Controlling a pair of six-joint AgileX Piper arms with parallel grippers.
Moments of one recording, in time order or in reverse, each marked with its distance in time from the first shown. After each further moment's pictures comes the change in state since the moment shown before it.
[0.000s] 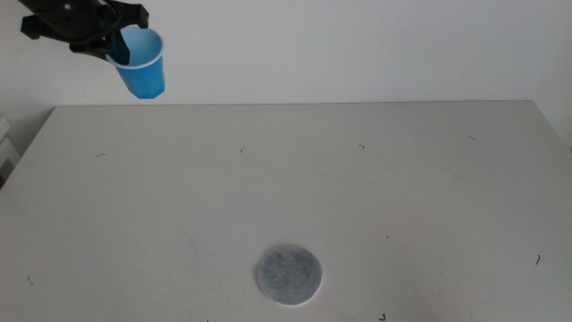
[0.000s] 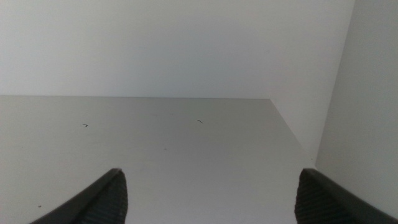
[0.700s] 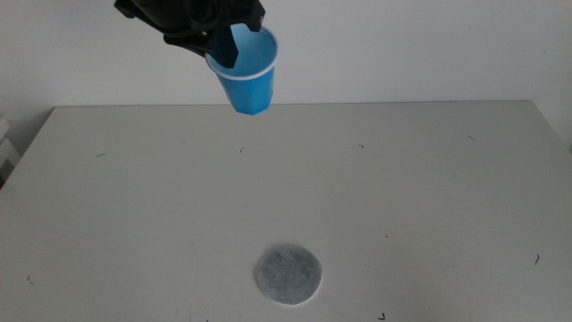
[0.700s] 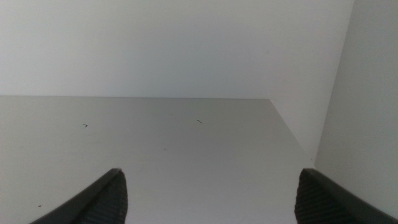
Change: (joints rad) left arm -0.385 -0.171 0.000 0.045 0.140 -0.045; right arm 0.000 0.000 0.000 0.000 0.000 0.000
